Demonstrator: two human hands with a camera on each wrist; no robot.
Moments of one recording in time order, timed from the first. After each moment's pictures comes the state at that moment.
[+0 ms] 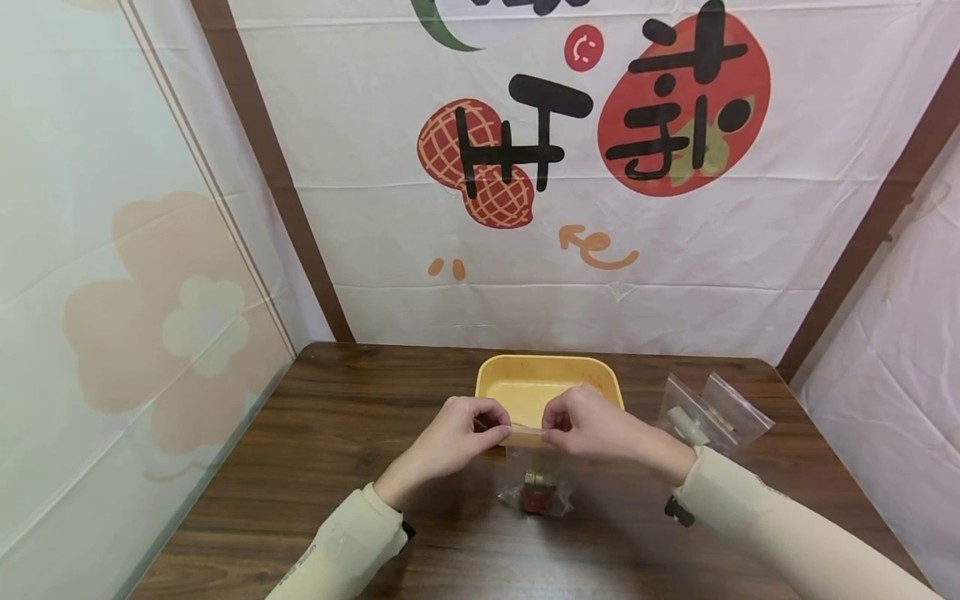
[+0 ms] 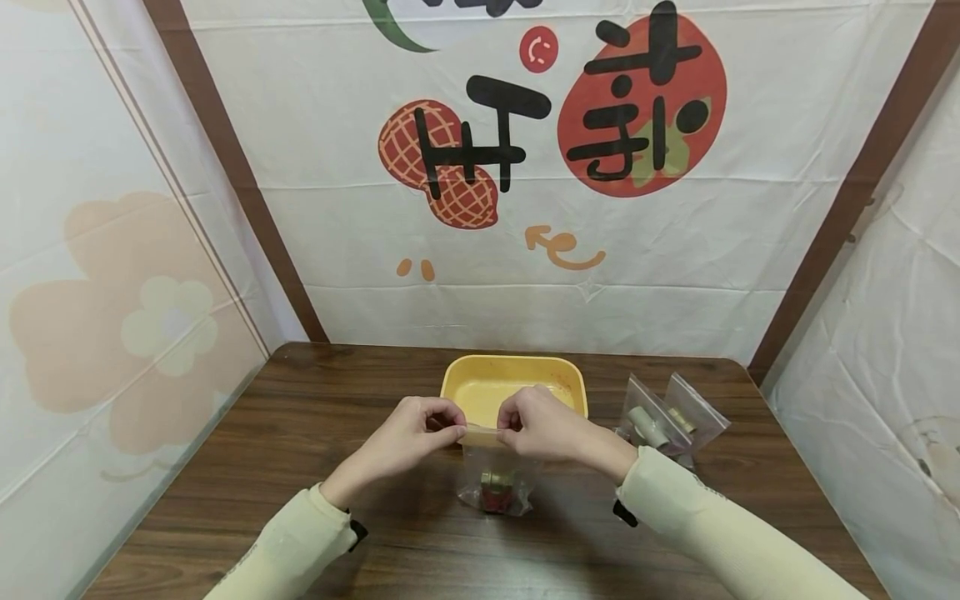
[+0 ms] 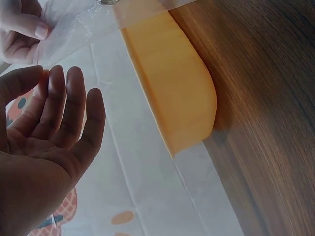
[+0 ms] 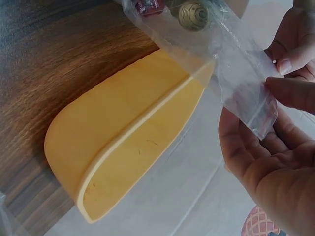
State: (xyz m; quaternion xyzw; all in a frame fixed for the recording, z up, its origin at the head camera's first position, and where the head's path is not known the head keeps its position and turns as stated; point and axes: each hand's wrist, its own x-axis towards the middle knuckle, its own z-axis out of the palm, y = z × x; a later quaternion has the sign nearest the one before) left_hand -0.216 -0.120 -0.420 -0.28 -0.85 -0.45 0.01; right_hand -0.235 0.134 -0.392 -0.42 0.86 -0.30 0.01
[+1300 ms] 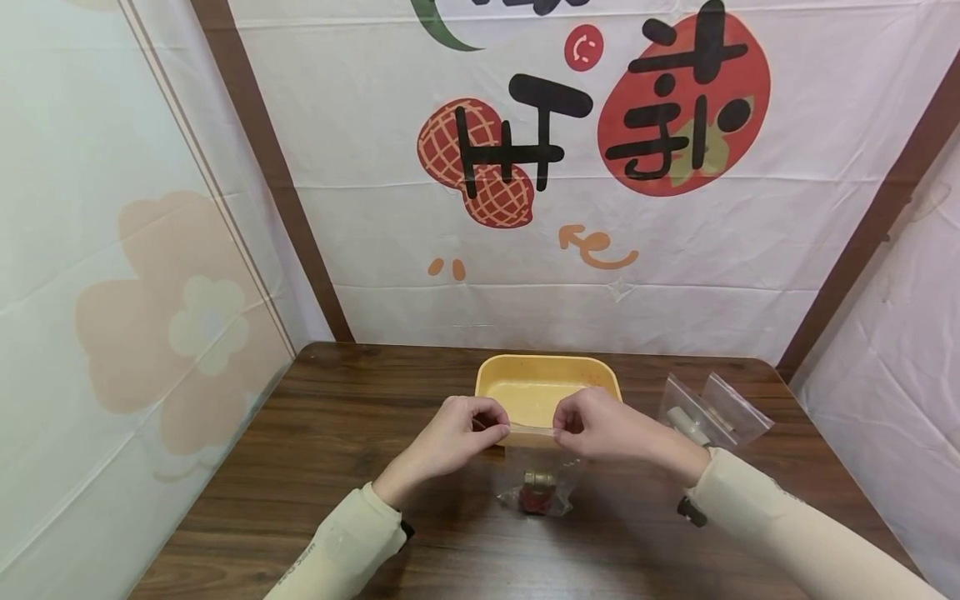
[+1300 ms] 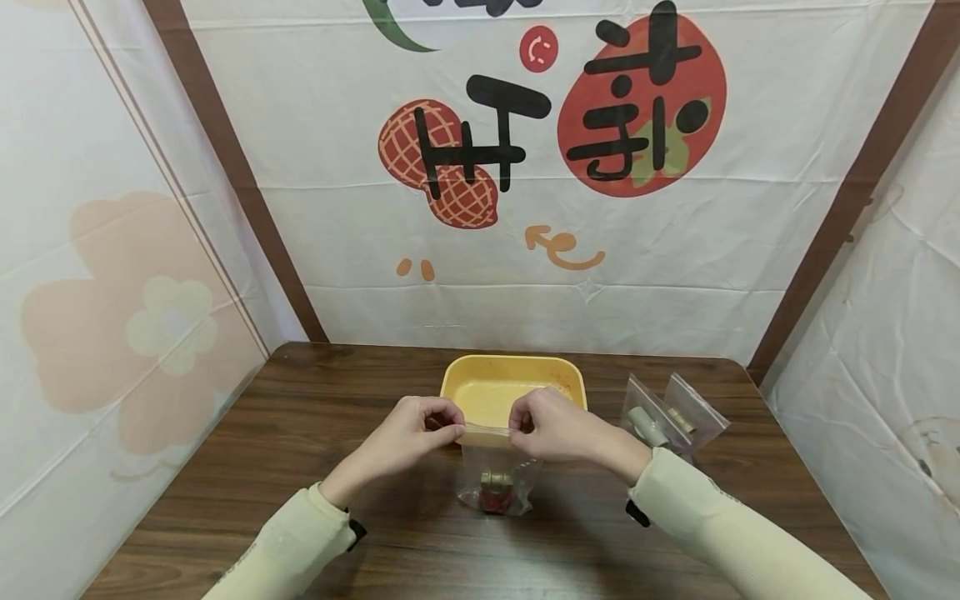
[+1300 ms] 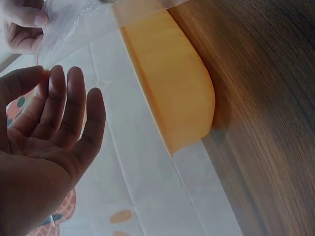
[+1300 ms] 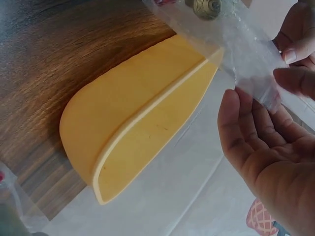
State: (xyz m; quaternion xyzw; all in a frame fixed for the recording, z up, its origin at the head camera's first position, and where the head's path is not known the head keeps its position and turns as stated) left_hand -0.216 -0.120 -0.419 -0.29 -0.85 -0.45 0.01; right_hand -0.238 0.150 -0.396 -0.41 0.86 -0.31 0.03
